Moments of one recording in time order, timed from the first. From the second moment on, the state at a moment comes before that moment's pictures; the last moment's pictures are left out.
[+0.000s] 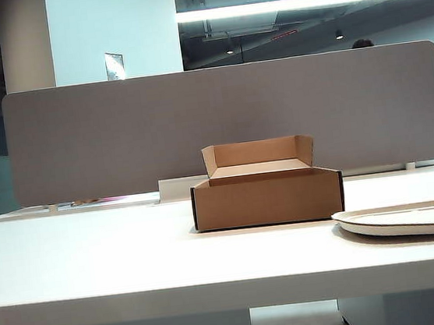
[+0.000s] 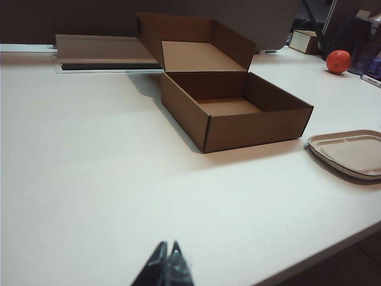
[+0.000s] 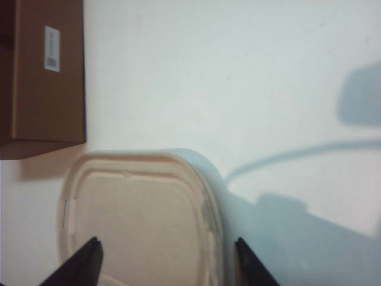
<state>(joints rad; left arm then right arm) -0.02 0.00 0.00 -0.09 0.51 -0.06 -0.47 1.59 0.91 -0.46 -0.77 0.06</state>
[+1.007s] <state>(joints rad) -0.02 0.00 0.00 -0.09 0.51 -0.06 -0.31 1.69 0.91 -0.45 -0.61 -0.03</state>
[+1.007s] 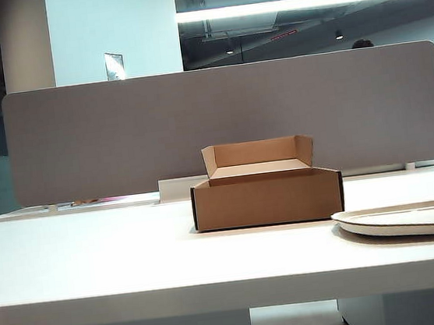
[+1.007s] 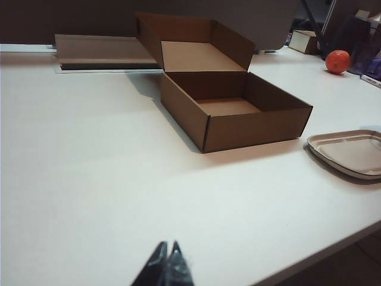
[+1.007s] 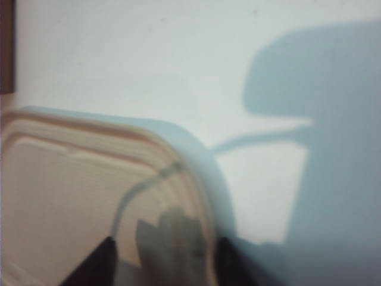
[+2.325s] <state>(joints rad) -0.02 0.00 0.00 -0.09 0.51 -0.06 -0.25 1.47 0.91 -0.56 -0.63 -0.03</state>
